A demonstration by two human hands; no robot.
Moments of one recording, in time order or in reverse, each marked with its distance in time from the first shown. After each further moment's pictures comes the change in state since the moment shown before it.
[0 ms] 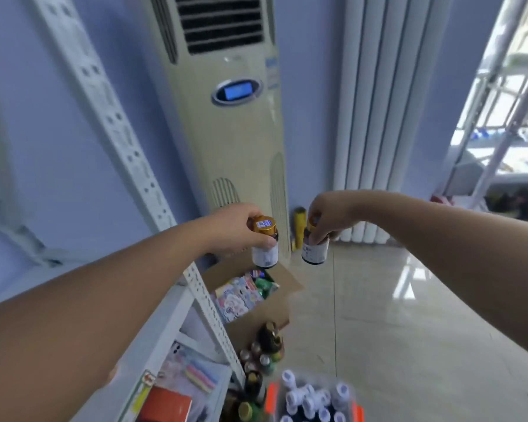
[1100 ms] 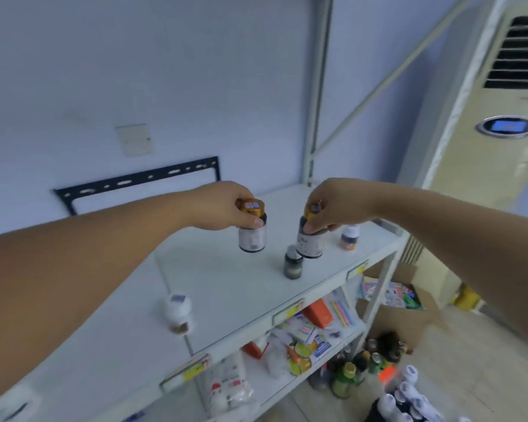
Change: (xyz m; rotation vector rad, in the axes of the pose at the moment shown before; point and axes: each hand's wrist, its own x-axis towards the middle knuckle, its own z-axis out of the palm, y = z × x) left_hand -0.611 -0.082 -0.012 -0.007 0.450 -0.619; right_hand -0.275 -0.435 0.156 -0.258 0.008 -0.797
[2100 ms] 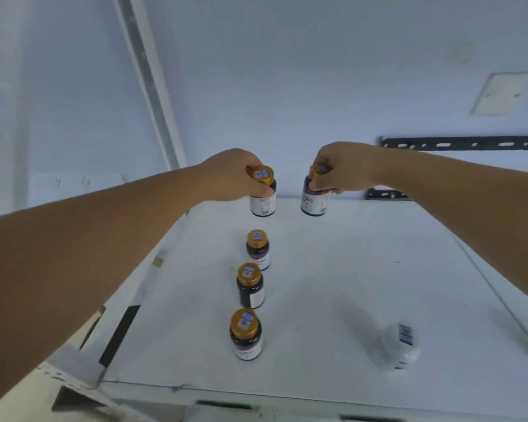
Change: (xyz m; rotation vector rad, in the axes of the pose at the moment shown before) left_hand -0.387 -0.448 -0.138 -0.067 0.321 -0.657; right_hand 0.196 -0.592 0.183 -0.064 -0.137 -0.578
